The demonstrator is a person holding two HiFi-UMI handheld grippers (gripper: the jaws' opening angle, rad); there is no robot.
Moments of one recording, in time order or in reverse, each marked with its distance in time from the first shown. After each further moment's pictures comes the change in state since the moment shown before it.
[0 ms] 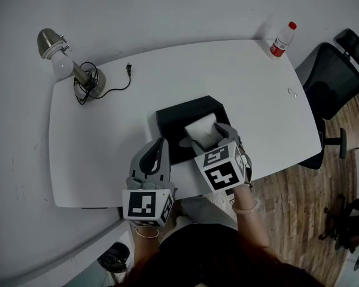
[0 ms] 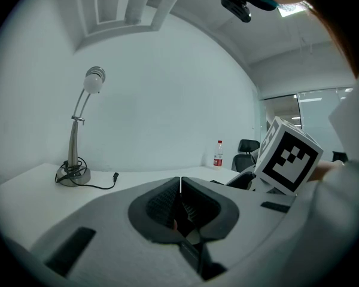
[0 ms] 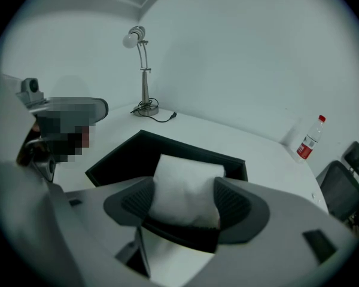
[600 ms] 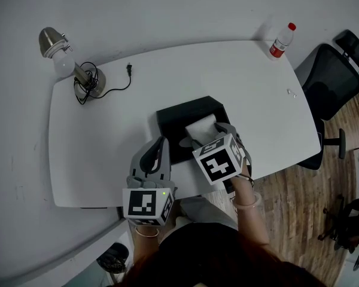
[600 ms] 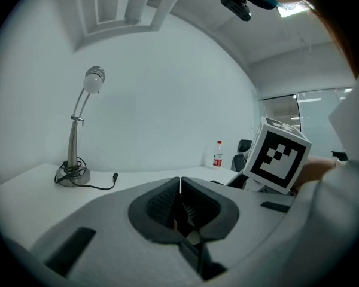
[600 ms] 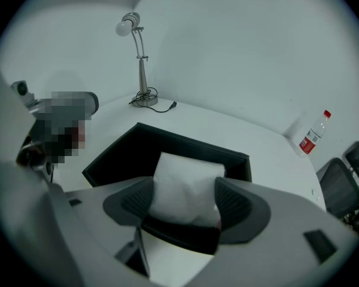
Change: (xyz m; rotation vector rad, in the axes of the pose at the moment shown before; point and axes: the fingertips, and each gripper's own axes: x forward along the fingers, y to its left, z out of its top) left arm 0.000 0.000 0.001 0.003 -0.002 -0.005; right arm 0.008 0.000 -0.006 0.004 0.116 0.024
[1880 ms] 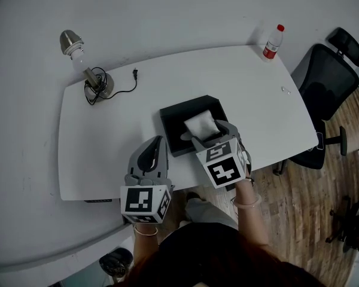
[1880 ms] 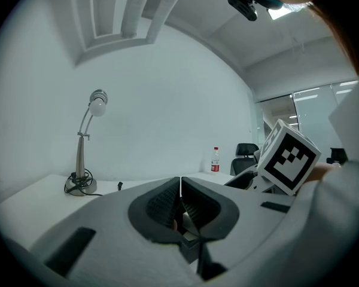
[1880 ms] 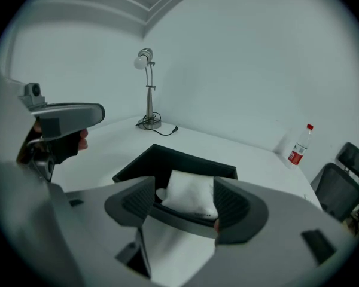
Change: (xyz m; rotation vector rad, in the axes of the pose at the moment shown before) left arm -0.045 -0.010 0.022 0.038 -0.055 0.014; right arm -0.054 0.014 0.010 0.004 -0.243 -0.054
